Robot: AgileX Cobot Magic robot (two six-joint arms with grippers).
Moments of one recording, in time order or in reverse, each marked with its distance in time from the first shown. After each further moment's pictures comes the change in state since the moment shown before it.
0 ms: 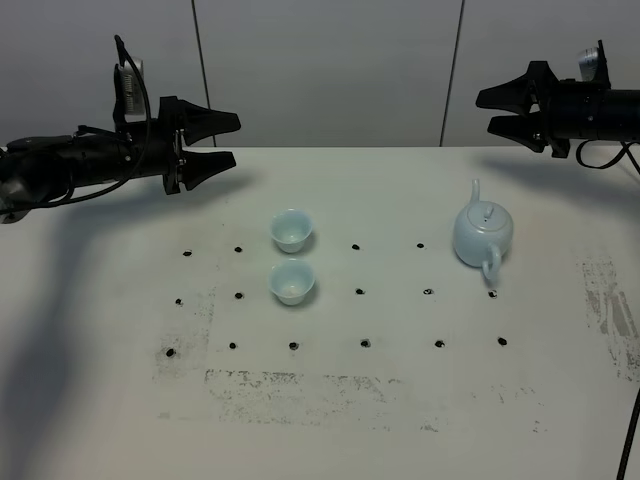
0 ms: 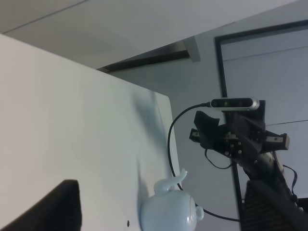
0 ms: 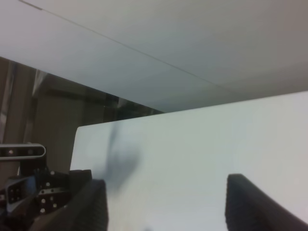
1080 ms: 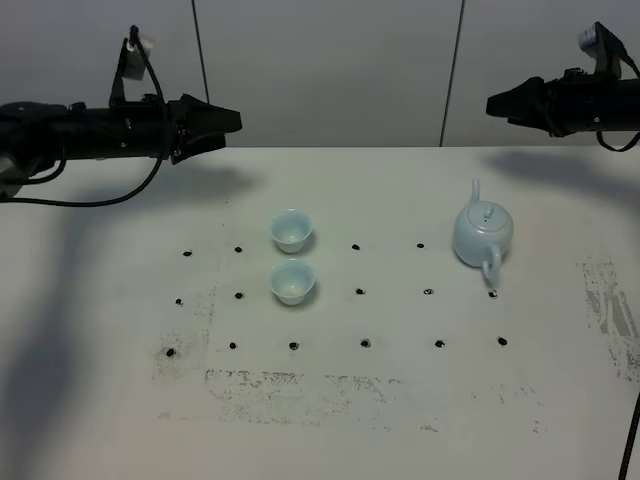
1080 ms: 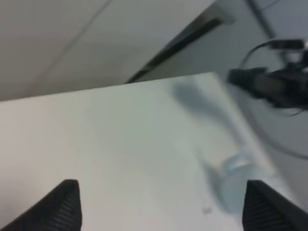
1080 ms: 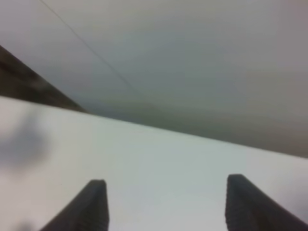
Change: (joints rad) left arm -0.001 -0.010 -0.165 0.250 -0.030 0.192; right arm 0.001 0.000 -0.083 -0.240 -0.083 -0.279
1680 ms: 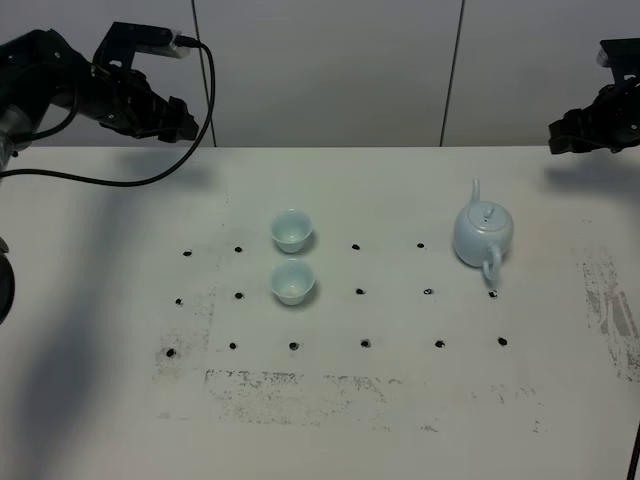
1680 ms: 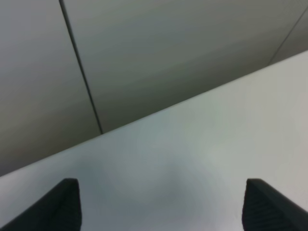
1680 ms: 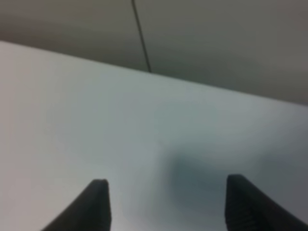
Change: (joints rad) left arm -0.081 -0.066 -0.225 0.945 -0.163 -0.342; right arm 0.001 -0.025 -0.111 -0.689 0.045 0.260
